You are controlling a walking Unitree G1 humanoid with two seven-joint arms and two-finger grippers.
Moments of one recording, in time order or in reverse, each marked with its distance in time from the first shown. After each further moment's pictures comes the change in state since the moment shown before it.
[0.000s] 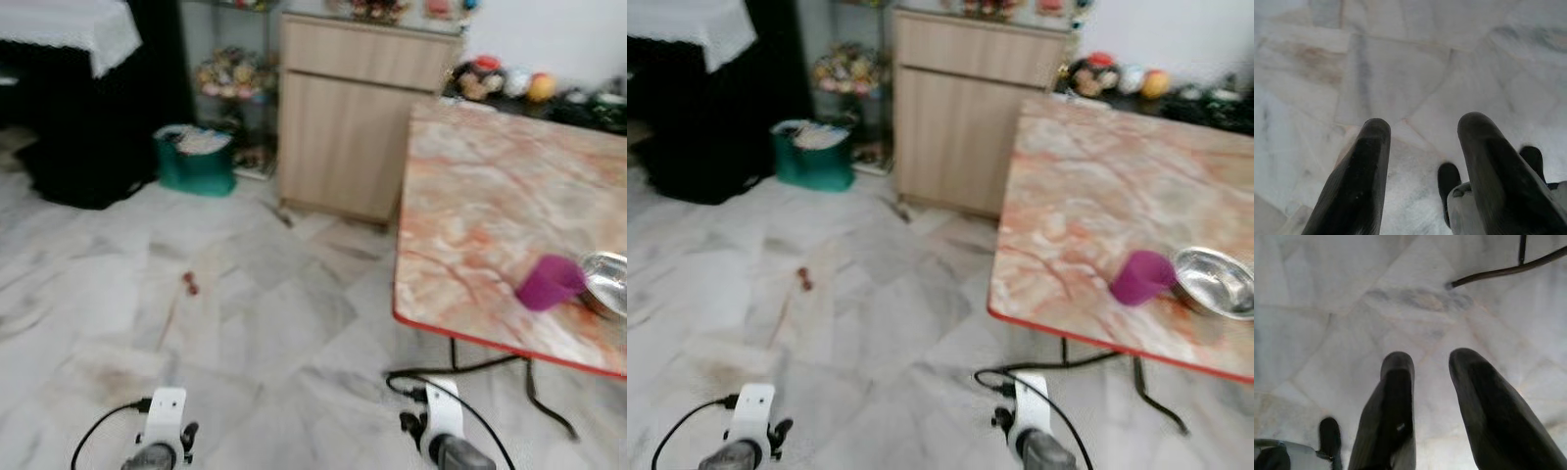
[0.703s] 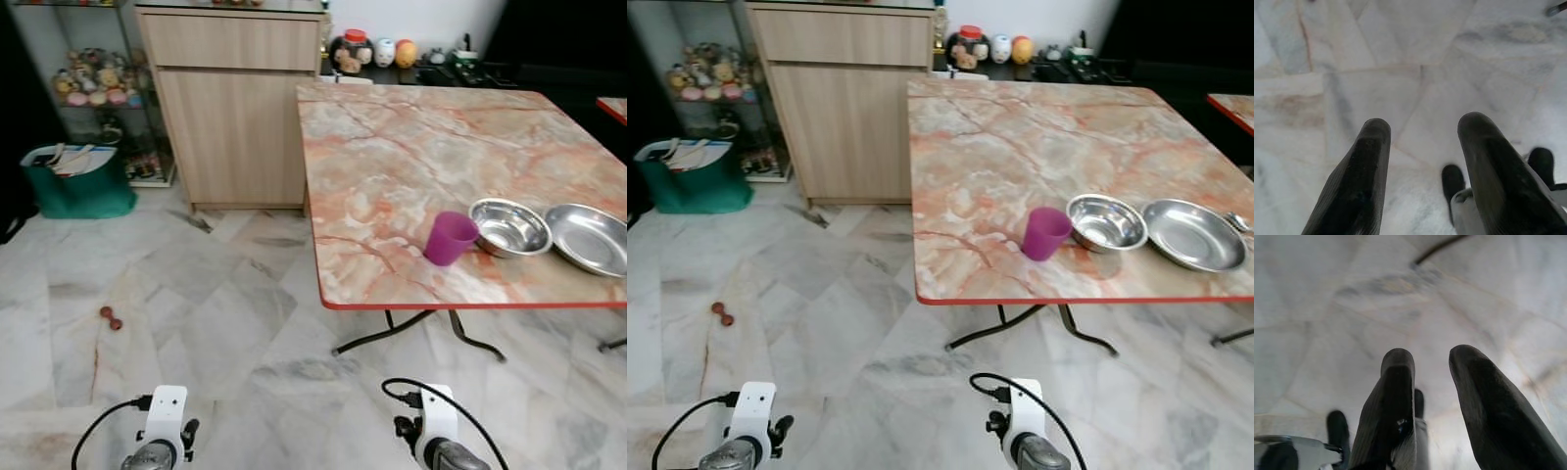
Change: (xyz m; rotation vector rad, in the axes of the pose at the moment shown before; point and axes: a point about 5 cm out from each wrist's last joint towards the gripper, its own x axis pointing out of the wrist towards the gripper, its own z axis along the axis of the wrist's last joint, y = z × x) left arm 0.001 -0.006 0.005 0.000 -0.017 -0.014; right arm 0.000 0.001 0.003 -0.002 -0.013 0.000
